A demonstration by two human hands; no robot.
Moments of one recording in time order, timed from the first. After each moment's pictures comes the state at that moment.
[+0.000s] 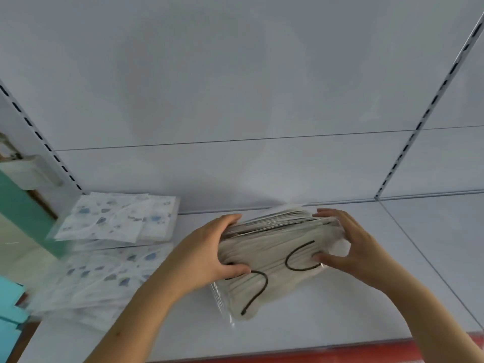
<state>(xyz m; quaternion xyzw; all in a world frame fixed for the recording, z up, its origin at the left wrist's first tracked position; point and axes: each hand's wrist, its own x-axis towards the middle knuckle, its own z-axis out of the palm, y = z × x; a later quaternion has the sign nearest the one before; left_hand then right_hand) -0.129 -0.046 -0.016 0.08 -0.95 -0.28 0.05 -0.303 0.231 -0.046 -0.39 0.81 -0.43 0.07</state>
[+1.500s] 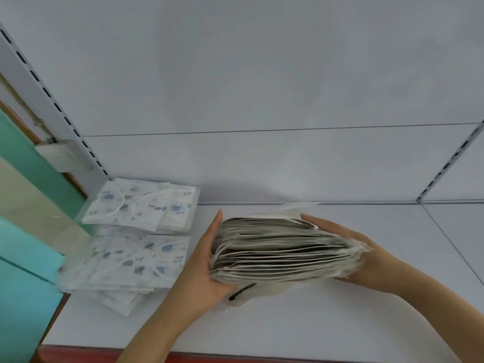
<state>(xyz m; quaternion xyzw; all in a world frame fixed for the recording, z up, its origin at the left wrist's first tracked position) -0.091 -0.038 -0.063 0.17 -0.81 -0.54 0.14 -0.318 0.193 -0.062 -0.56 0.66 -0.46 0.22</state>
